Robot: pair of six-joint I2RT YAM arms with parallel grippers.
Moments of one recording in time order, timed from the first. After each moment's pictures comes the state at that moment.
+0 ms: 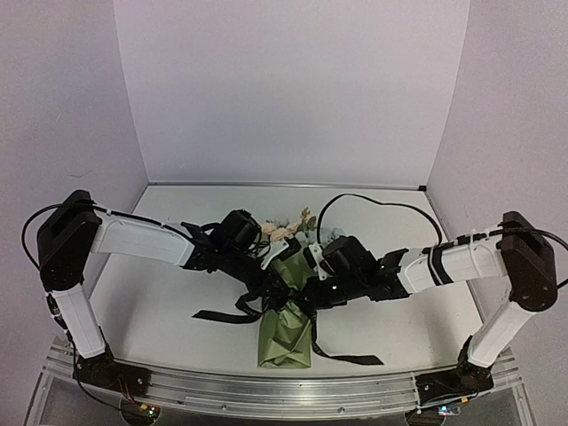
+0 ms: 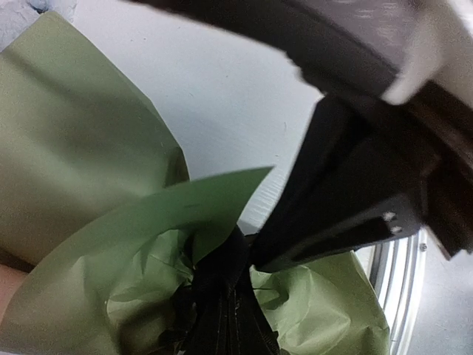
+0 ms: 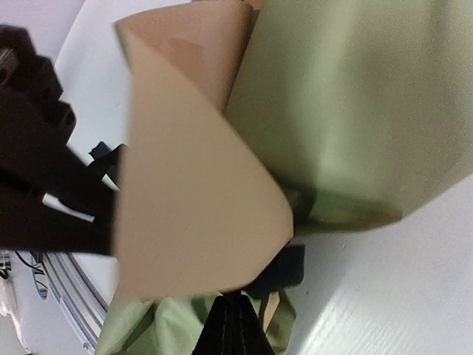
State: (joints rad) left arm -0.92 1.80 1.09 -0.11 0.49 -0.02; right arm 0.98 1.67 0.88 -0.02 -0.14 0.69
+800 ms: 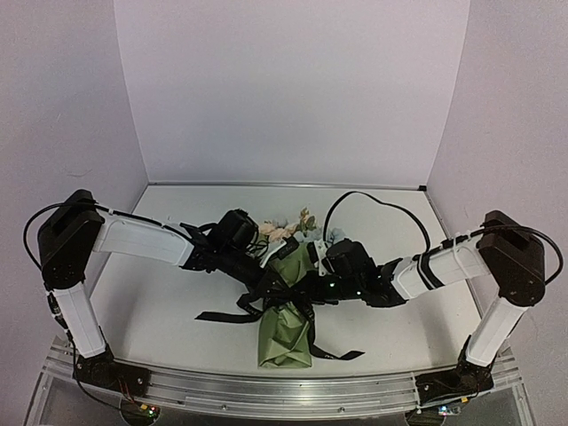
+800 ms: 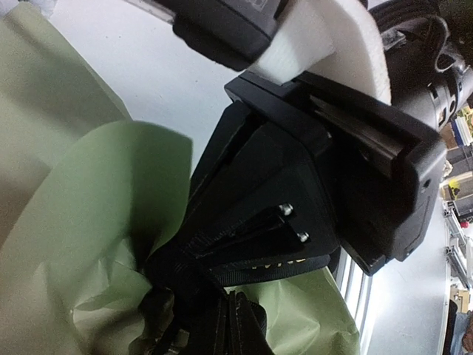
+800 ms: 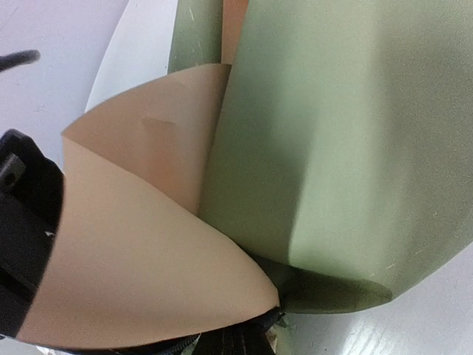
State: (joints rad) left arm -0.90 1.80 1.07 -0.05 0.62 -0.13; right arm 0.94 1.74 0.80 0.30 -0.14 0.84
